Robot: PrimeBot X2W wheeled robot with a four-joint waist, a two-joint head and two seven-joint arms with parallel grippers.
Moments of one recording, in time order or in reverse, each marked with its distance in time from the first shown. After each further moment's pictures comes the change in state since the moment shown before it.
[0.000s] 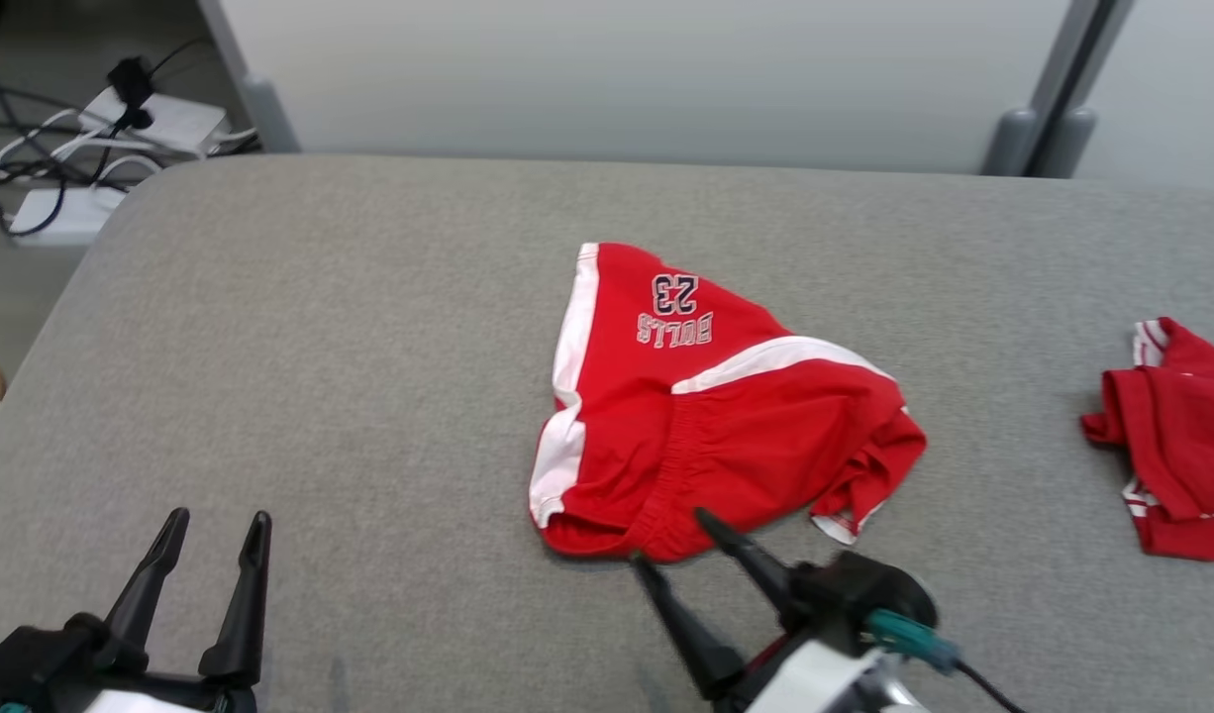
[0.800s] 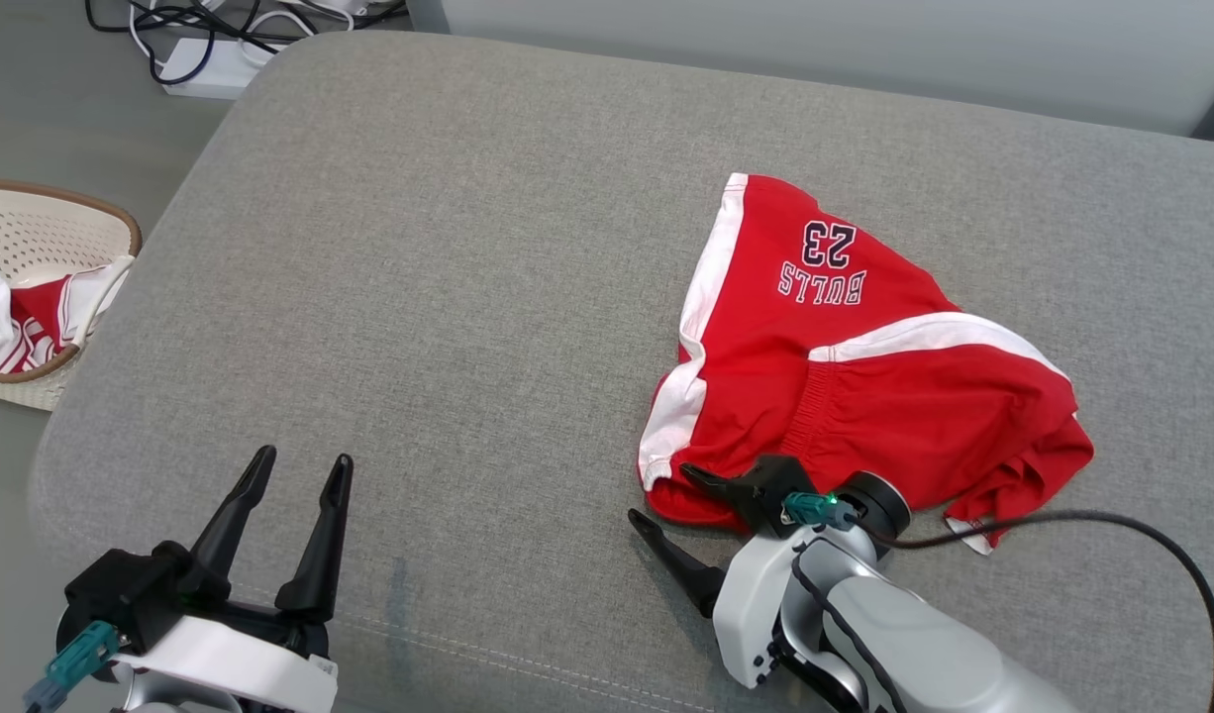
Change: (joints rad) left arm -0.179 -0.104 -0.072 0.151 0.040 -0.106 -0.012; right arm -0.454 -0.016 0.390 0.577 0.222 0.000 -0.062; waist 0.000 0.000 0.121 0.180
